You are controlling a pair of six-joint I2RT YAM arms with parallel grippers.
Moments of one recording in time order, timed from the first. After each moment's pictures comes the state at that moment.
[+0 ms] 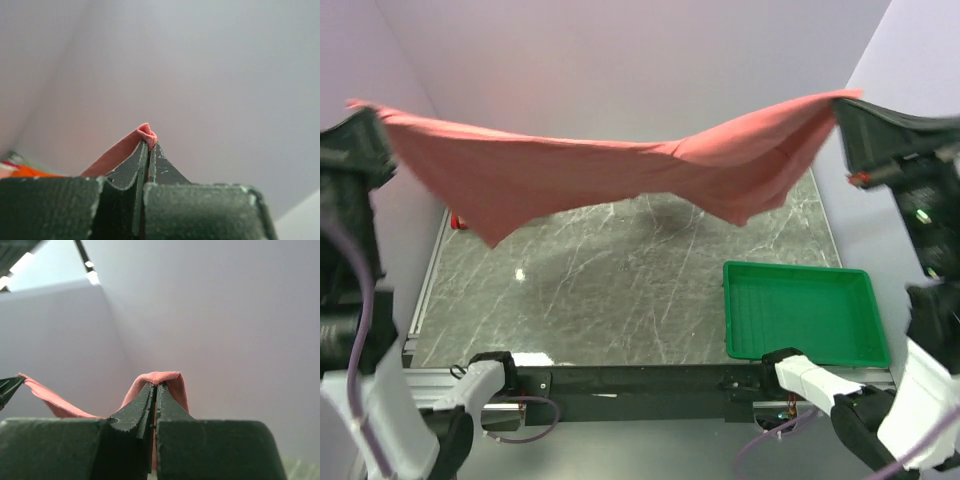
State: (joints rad) left arm 0.08 0.98 1.97 -0.62 -0.17 -0.66; right arm 0.23 1.06 2.09 -0.54 -0.19 0.42
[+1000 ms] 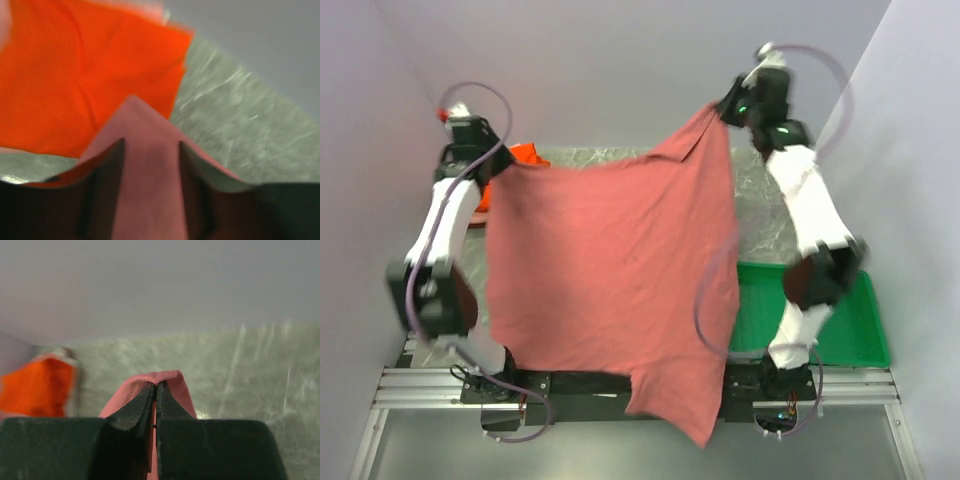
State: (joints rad) left arm 0.06 1.57 1.50 -0.40 -0.10 -0.53; right arm 0.18 1.79 1.98 -0.43 -0.06 0.40
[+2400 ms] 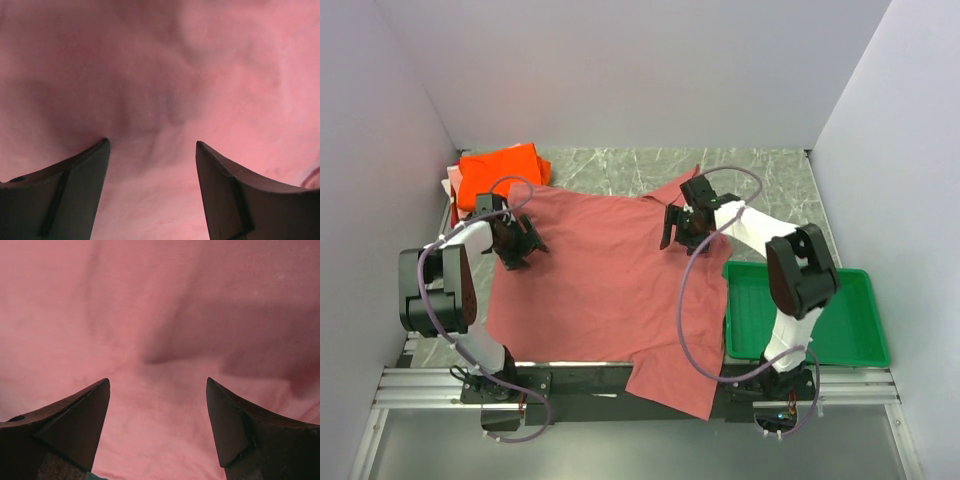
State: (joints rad) left arm 0.10 1.65 0.94 -0.43 0.27 -0.49; right arm 0.43 1.80 1.25 -0.54 -0.14 0.57
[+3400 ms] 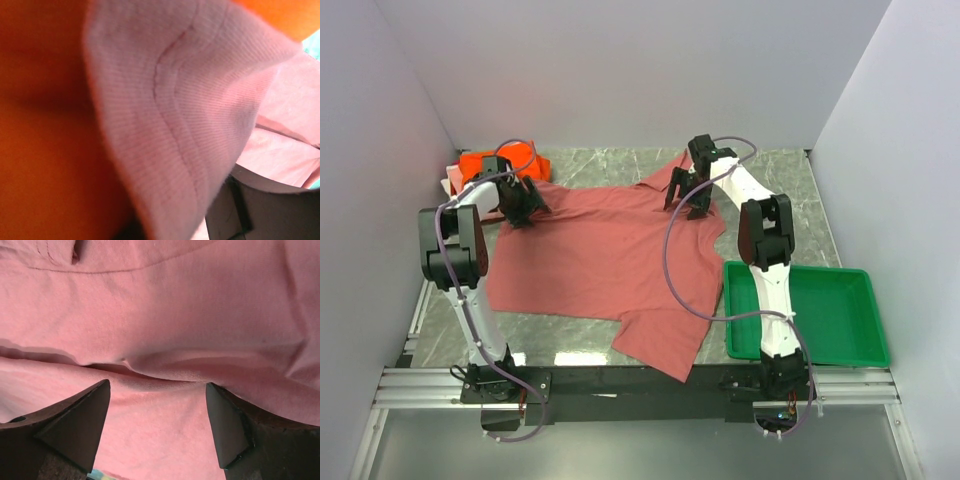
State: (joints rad) left arm 0.11 2.04 1.44 -0.46 0.30 -0.49; right arm 0.26 2.39 2.07 -0.90 -0.22 0.54
